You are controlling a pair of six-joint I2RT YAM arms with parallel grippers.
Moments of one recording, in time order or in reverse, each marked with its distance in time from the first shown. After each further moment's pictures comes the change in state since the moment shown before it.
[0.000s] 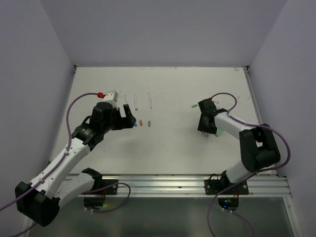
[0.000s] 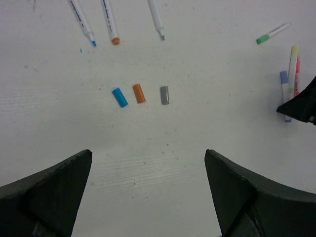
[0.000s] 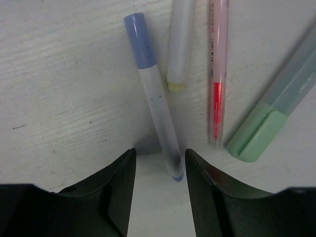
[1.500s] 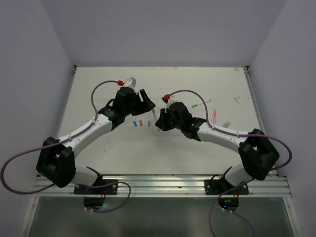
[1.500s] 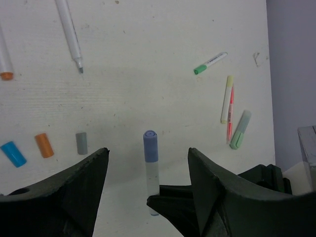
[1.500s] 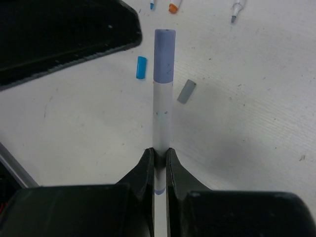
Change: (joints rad) left arm -0.078 0.435 0.177 0.334 0.081 -0.256; right arm 0.468 -0.045 0.039 0.551 -0.332 -0.085
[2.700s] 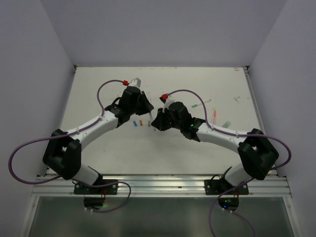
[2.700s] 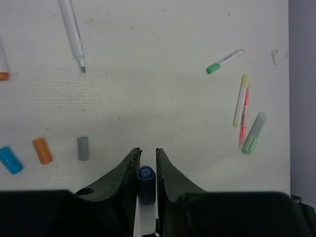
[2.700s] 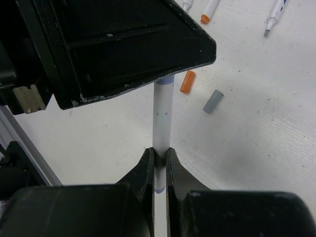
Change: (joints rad) left arm -0.038 0.114 0.054 -0.008 -0.046 -0.004; right arm 0.013 0.006 0.001 0.082 -0.080 0.006
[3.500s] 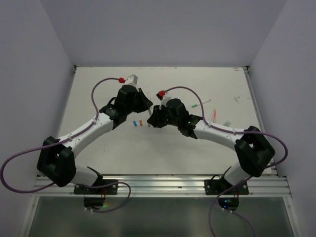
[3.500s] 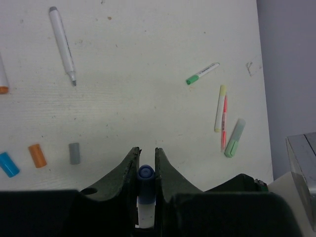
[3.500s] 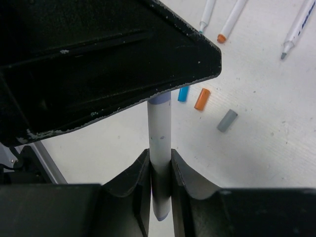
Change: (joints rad) left arm 0.000 -0.082 0.000 0.005 -0.006 -0.005; right arm 0.000 0.047 0.061 0.023 -0.032 0.002
